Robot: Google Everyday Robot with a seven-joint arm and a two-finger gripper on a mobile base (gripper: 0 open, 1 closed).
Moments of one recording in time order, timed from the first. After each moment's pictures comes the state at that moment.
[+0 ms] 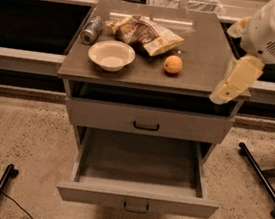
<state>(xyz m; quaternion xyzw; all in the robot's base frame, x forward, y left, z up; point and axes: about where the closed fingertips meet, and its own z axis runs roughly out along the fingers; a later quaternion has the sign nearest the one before) 0.529 -0.172 0.972 -0.61 0.75 0.01 0.27</state>
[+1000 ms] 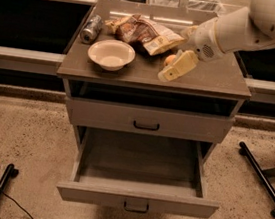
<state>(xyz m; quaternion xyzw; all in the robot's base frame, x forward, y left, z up) 0.656 -0.087 0.909 -0.55 0.72 0.15 0.39</state>
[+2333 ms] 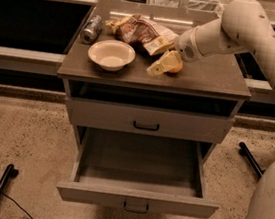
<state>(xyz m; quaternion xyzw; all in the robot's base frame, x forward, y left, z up) 0.730 -0.064 0.857 -0.49 0.76 0.18 0.39</state>
